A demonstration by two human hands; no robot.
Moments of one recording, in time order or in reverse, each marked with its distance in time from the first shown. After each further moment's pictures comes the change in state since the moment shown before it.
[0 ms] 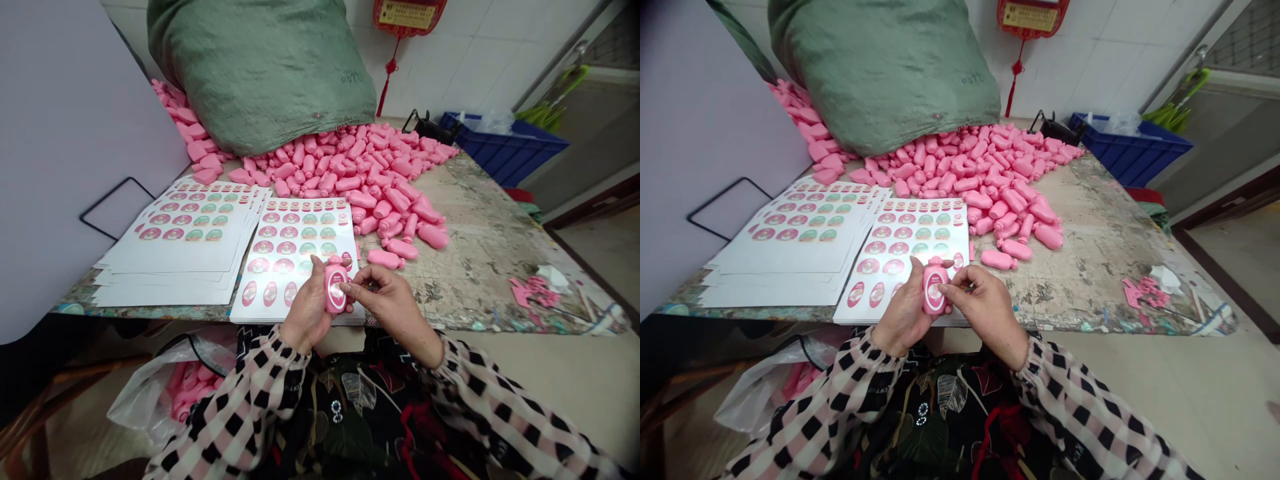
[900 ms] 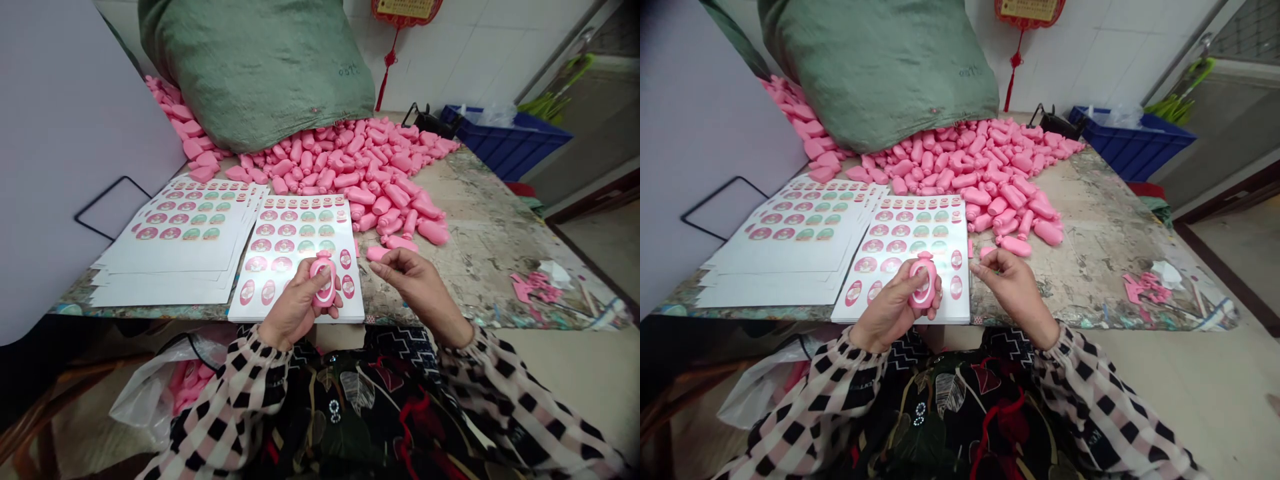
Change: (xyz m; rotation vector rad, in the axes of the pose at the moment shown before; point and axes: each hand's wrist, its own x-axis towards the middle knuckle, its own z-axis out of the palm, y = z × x) left_hand -0.012 0.017 -0.012 0.221 -0.107 -0.013; right_hand 0.012 0.001 -0.036 -0.111 0.129 -0.050
